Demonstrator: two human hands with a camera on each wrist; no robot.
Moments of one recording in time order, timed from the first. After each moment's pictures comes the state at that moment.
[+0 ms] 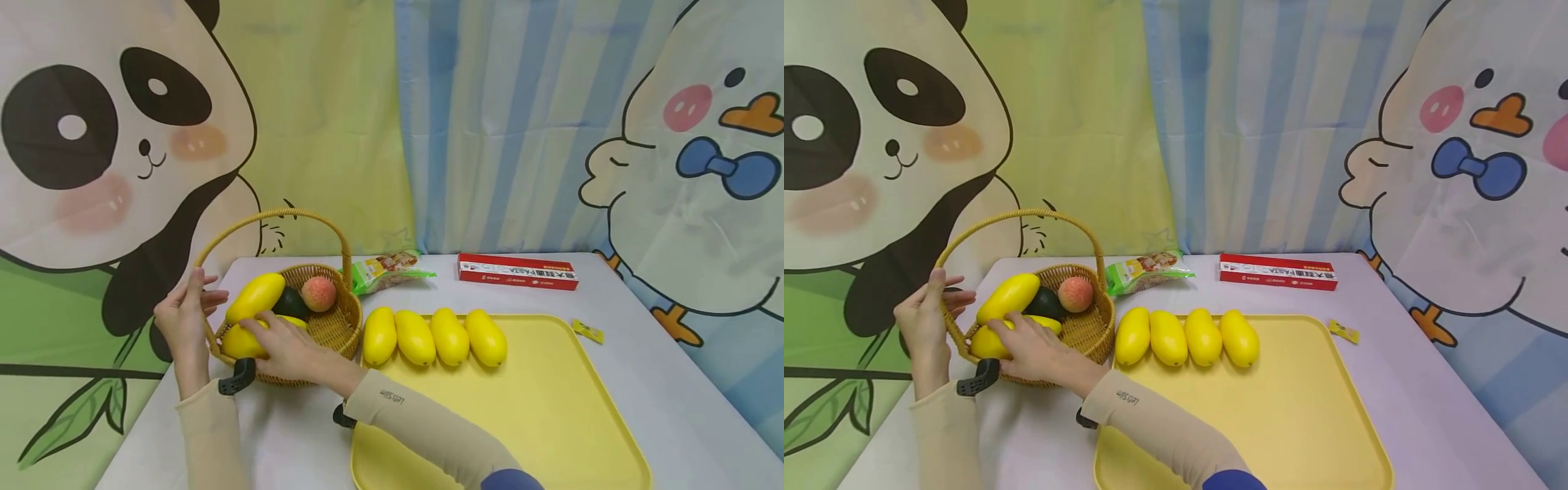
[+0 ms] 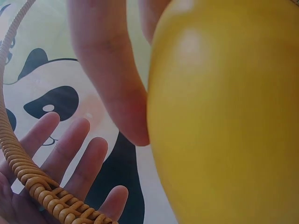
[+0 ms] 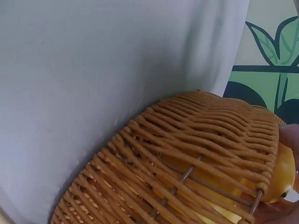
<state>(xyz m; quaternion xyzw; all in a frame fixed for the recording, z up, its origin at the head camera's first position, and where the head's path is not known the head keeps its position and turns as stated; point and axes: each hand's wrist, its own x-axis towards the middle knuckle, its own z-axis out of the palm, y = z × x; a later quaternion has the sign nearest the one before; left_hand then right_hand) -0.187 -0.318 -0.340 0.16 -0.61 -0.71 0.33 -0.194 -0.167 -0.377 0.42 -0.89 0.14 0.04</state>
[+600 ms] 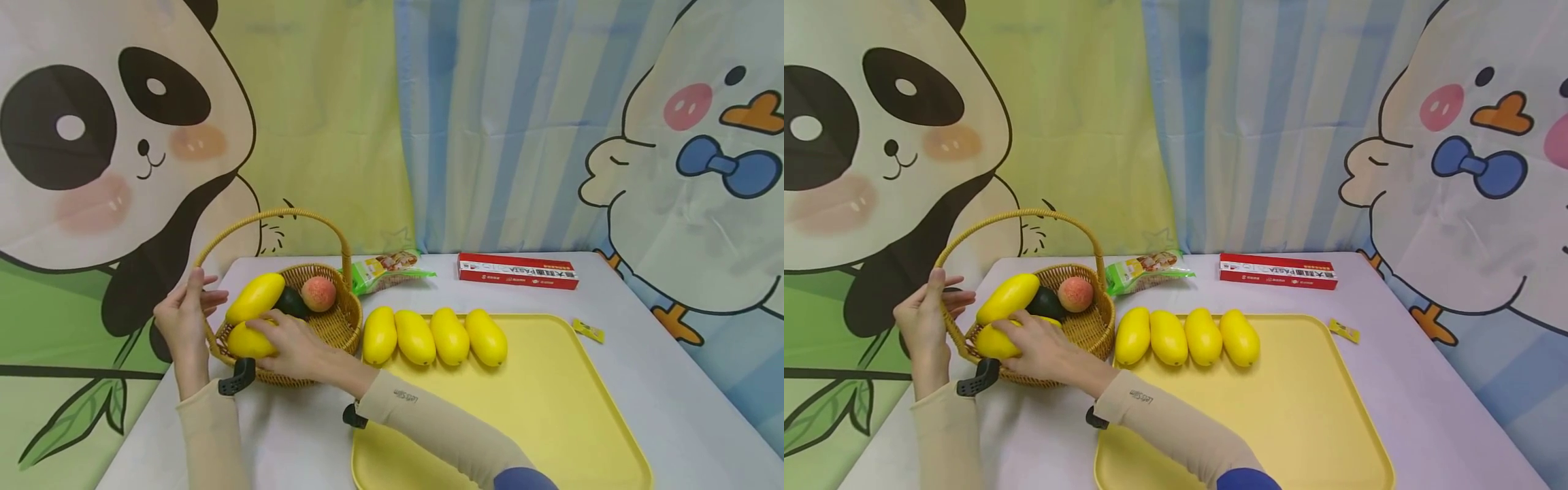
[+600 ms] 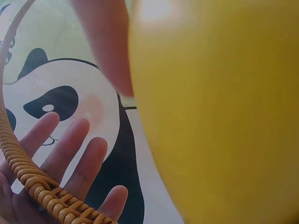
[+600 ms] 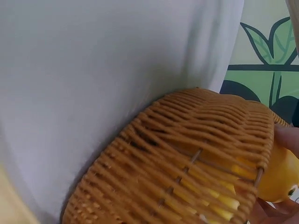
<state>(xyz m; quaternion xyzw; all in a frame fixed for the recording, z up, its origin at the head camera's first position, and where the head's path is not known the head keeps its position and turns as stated) -0.188 -0.317 -0.341 0.14 -0.61 -0.70 0.33 -0.193 -0.150 -0.376 0.43 -0.88 0.17 0.08</state>
